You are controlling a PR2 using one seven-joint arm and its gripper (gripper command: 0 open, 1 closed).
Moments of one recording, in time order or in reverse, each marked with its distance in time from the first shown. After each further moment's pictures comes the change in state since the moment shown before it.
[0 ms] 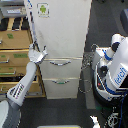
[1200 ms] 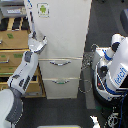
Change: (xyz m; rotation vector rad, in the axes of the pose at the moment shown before) arm 0.058 0.021 0.044 0.071 0.029 0.013
